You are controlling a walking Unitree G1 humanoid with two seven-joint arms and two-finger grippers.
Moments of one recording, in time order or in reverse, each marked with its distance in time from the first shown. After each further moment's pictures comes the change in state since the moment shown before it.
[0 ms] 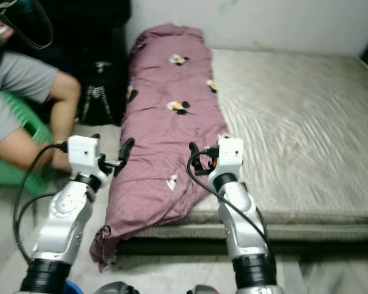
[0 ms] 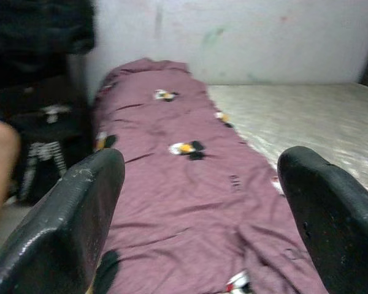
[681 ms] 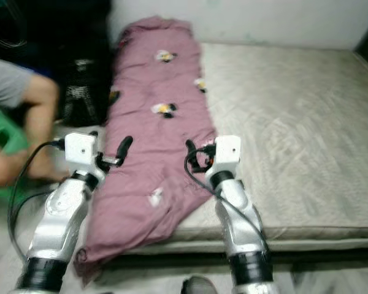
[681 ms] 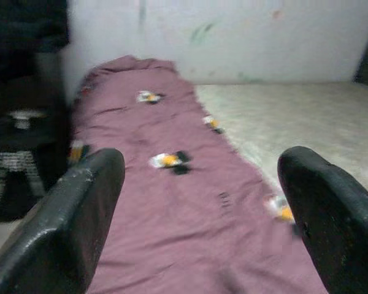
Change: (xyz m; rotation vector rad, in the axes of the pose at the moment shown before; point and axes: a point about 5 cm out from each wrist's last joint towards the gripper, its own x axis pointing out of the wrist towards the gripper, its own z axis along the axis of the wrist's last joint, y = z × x) left arm 0.003 -0.014 0.002 -0.024 -0.011 -0.053; right arm -0.003 -0.010 -0.004 -0.011 0.016 -0.030
